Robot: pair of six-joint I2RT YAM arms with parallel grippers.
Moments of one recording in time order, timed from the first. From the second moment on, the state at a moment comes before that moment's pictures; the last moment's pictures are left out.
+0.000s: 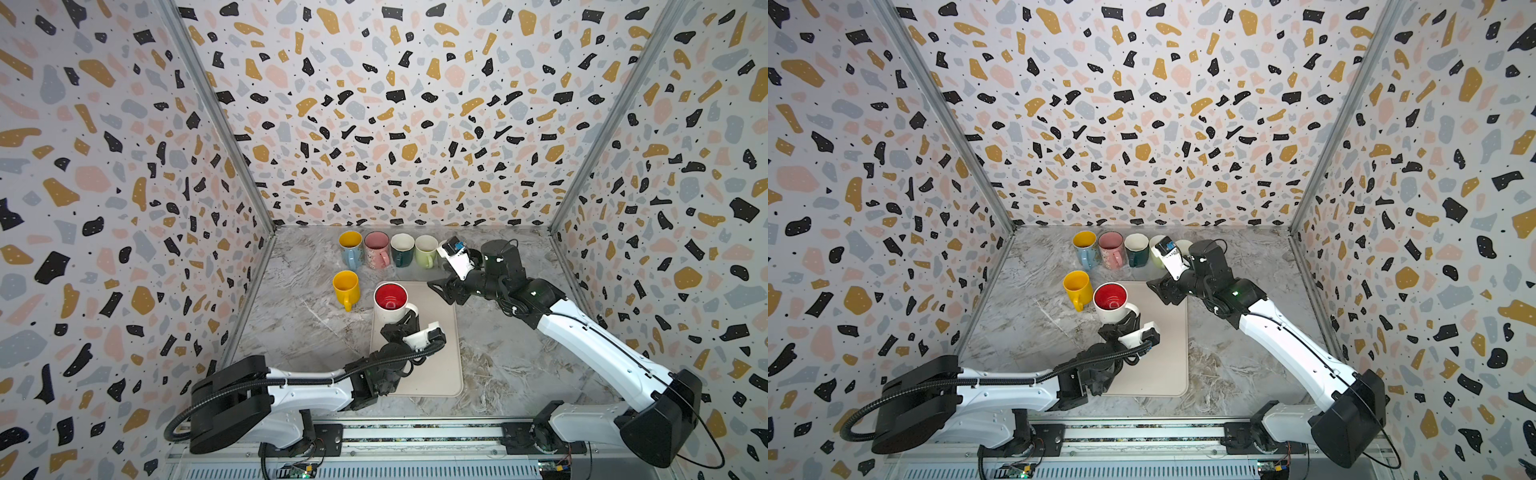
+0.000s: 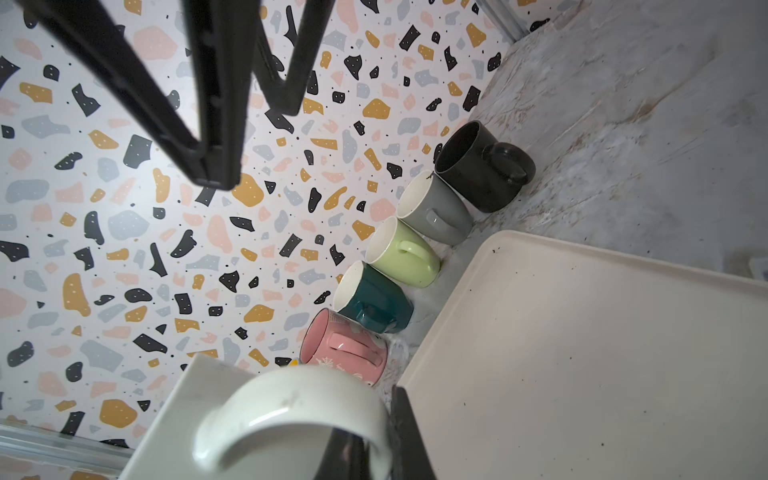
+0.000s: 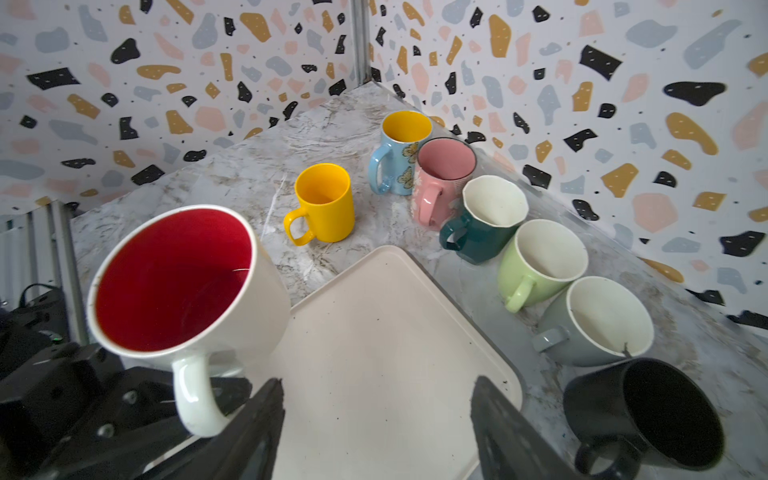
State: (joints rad) left arm -1.19 1.35 0.47 0.77 -0.79 0.85; right arm 0.64 1.29 1.20 -0.42 -0.32 -0.16
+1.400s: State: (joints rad) left arm -1.20 1.33 0.47 0.72 -0.68 0.87; right arm 0.64 1.45 1.20 -0.57 -0.72 -0.35
